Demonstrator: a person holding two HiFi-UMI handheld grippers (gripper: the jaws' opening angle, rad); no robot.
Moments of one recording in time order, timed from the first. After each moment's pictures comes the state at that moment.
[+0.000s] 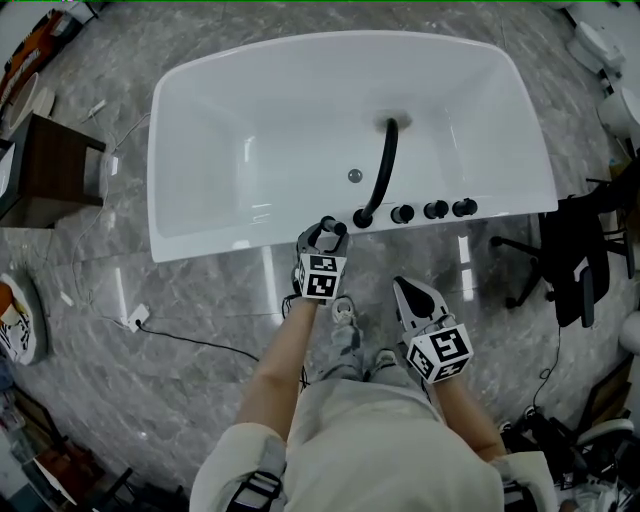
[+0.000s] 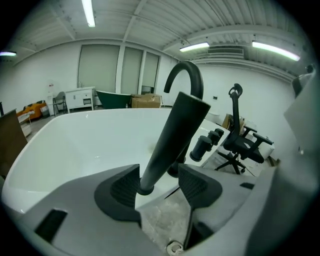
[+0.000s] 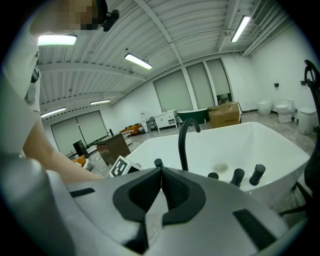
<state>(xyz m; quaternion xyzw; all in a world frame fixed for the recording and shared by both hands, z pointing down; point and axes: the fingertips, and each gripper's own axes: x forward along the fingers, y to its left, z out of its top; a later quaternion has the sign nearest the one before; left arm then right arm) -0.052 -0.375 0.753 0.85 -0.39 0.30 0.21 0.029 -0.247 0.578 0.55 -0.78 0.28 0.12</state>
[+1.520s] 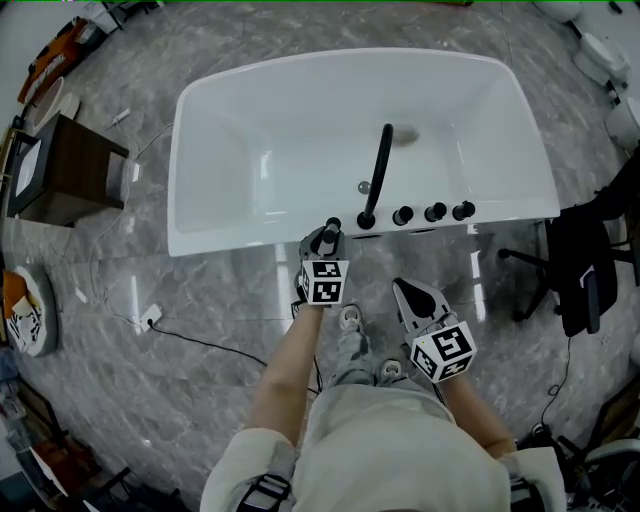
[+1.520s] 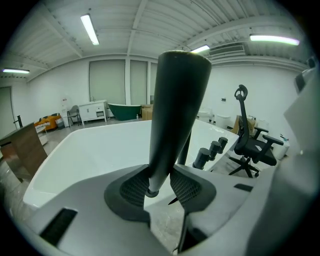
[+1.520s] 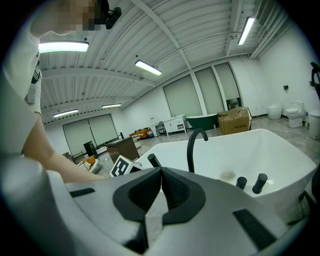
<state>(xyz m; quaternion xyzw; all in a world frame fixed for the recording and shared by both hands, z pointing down) -0.061 -0.361 0.696 0.83 -0.46 0.28 0.16 0.034 -0.222 0.544 0.51 -0.82 0.24 0.10</state>
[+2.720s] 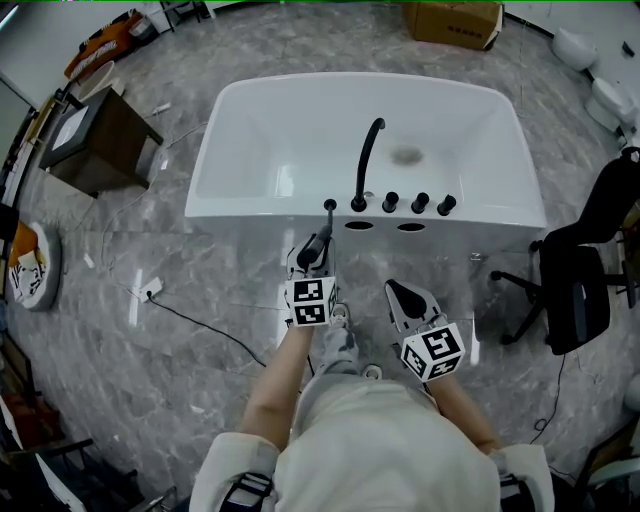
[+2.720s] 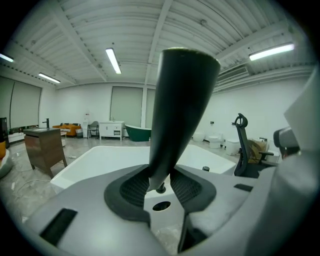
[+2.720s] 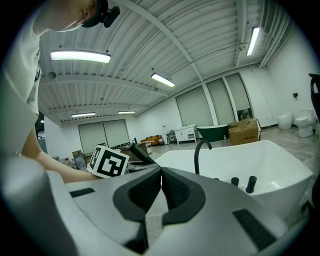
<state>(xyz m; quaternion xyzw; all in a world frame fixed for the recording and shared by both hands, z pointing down) -0.066 -0.204 0.551 0.81 -0.55 0.14 0.12 0.060 -0.087 0.491 0.47 -0.86 0.18 0.07</state>
